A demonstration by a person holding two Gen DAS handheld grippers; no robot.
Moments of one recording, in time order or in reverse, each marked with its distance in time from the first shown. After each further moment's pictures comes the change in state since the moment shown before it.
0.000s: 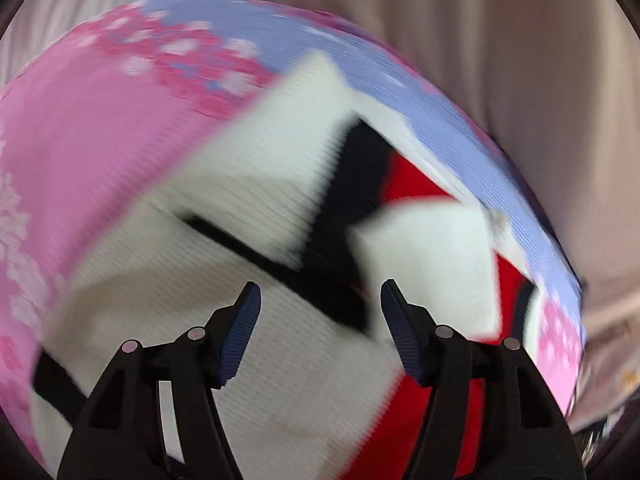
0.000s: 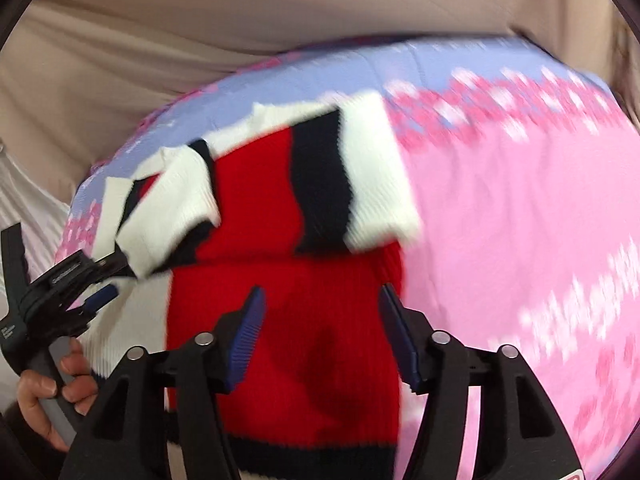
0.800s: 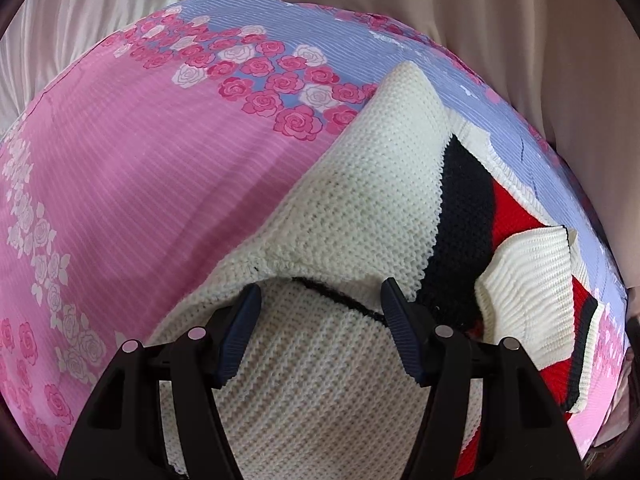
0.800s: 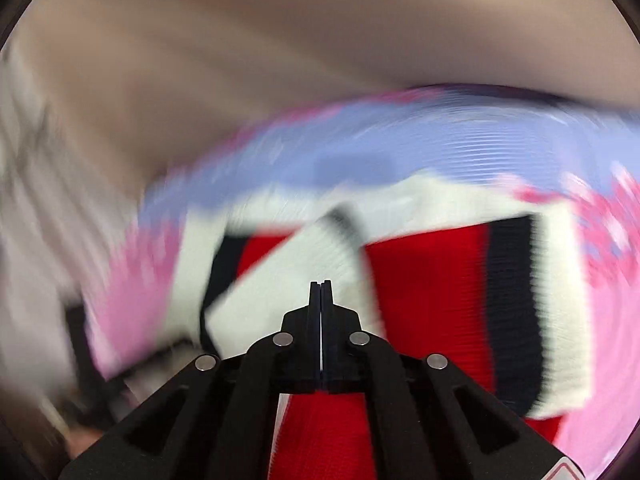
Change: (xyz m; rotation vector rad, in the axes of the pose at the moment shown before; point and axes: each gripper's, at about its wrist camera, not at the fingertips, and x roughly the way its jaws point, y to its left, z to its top) left arm 0.002 0.068 0.022 0.042 -0.004 0.160; right arm 0.045 0.069 0.083 -0.009 -0.078 0.289
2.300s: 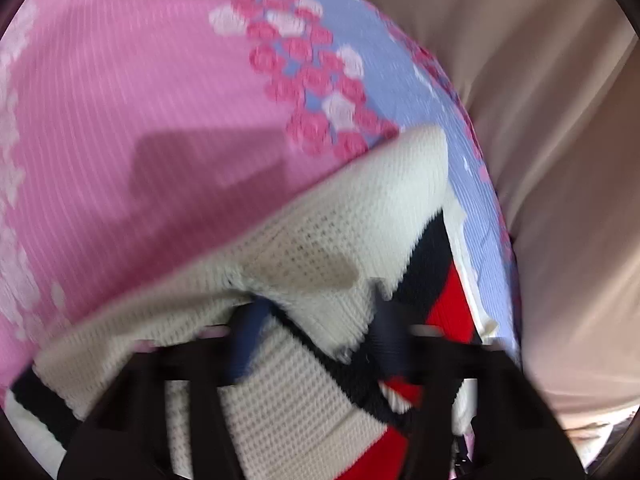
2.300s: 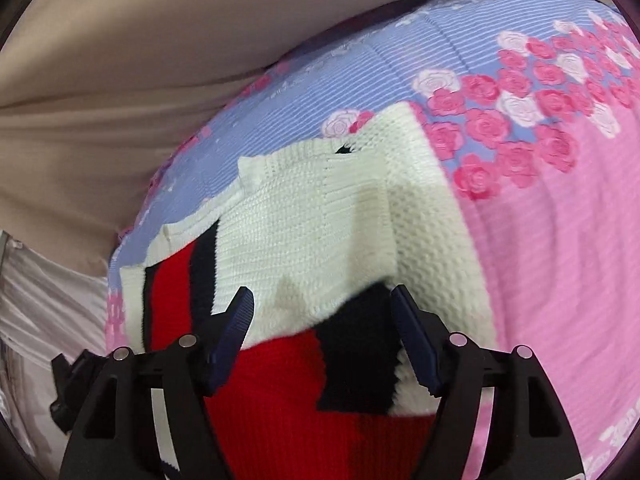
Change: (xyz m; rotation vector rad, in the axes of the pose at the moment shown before) left arm 0.006 0.032 0.030 -0.421 0.055 -0.238; right arm 0.033 -0.113 -0.013 0.278 0.086 -0.081
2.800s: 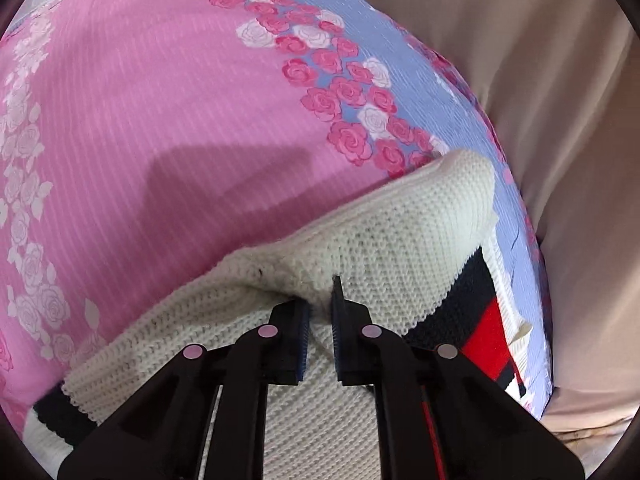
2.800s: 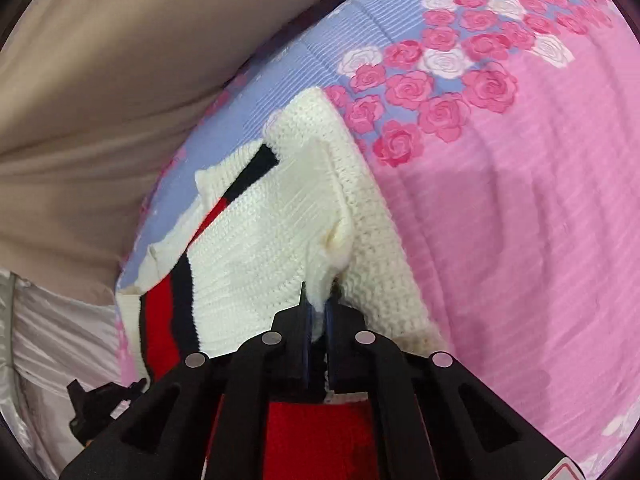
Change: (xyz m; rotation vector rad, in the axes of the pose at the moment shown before) left arm 0.005 0.019 0.003 0.041 -0.038 0.071; right arm -0.011 -0.046 -0.016 0.147 -0.021 0.055
